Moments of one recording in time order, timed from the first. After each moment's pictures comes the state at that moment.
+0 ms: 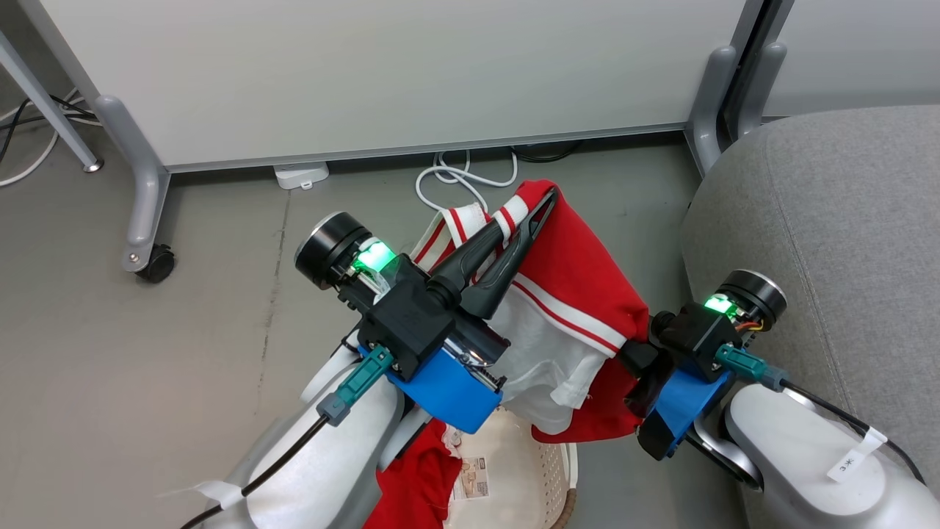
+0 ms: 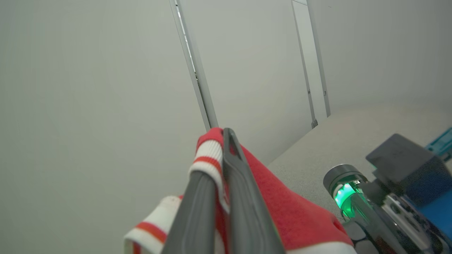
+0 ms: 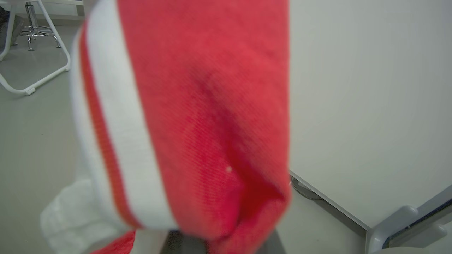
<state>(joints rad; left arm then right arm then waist) -0.55 0.15 -0.66 0.15 -0.21 -0.13 -0.26 -0.59 -0.41 0.79 0.38 0.34 0.13 -0.26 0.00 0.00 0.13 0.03</state>
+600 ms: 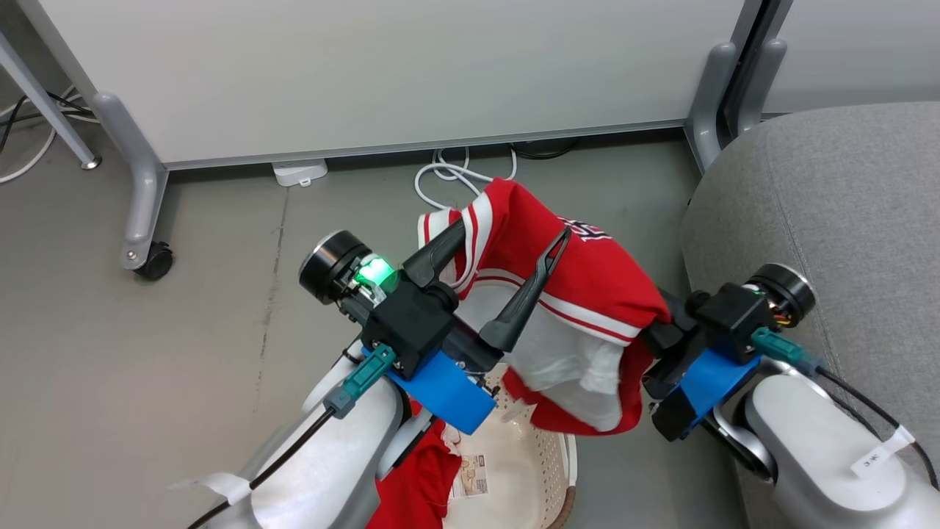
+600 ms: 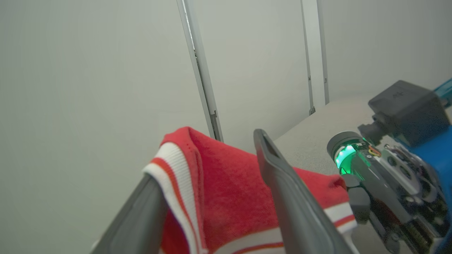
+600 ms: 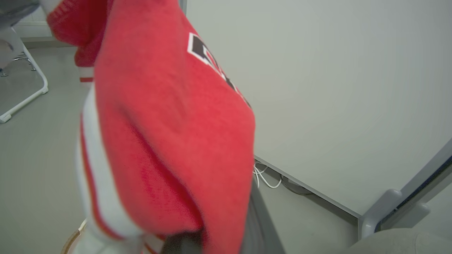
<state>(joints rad) -0.55 0.15 -0.68 0.22 -0.24 -0.13 -0.26 -0.55 -0.39 0.68 0.38 0.35 0.13 -0.26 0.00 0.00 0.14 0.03</state>
